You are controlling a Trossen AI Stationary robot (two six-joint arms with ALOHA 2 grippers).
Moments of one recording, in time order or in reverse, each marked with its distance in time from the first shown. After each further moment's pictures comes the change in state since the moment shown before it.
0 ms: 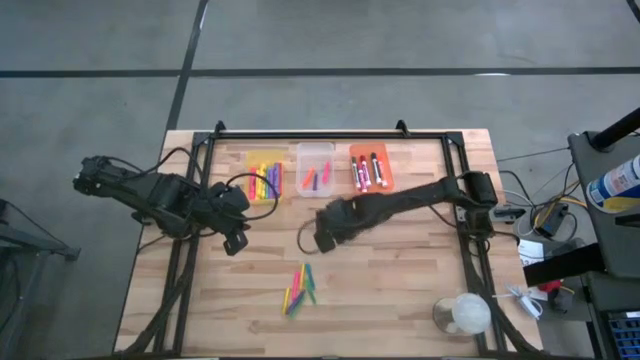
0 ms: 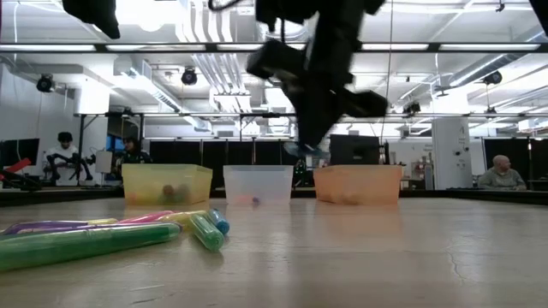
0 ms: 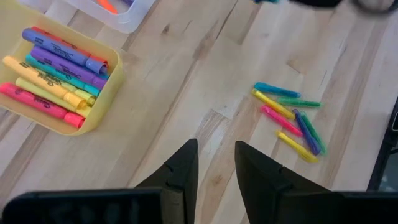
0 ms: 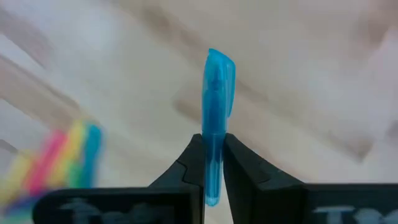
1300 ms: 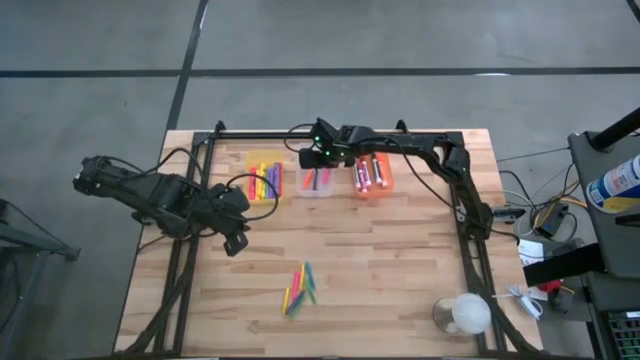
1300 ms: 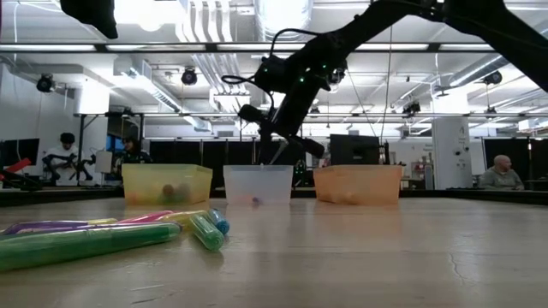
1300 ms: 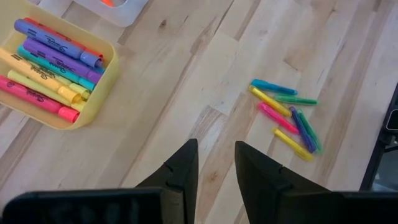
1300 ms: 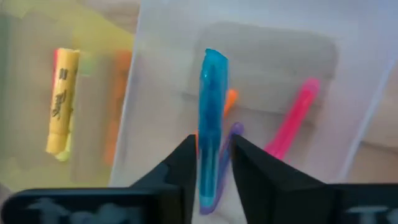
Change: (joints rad) left arm 0.001 0.002 -0.002 -0.001 0.020 -0.020; right arm -0.509 0.213 0.228 0.262 -0.132 -0.200
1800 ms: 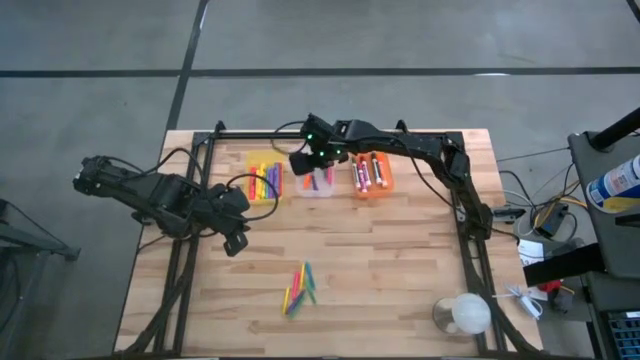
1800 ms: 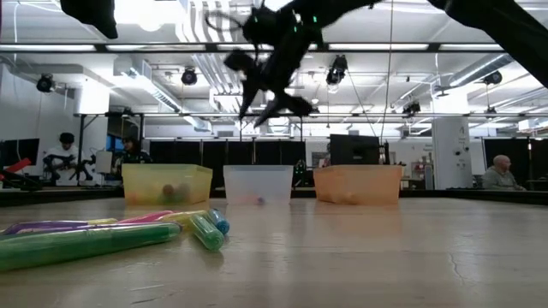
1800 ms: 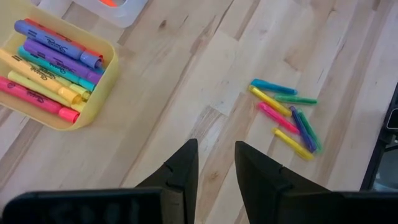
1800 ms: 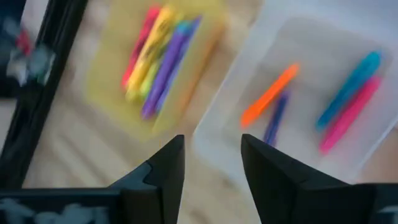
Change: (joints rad) left arm -0.001 0.000 0.000 0.001 0.000 0.005; right arm 0.094 -0.019 0.264 -0.253 -0.042 -0.152
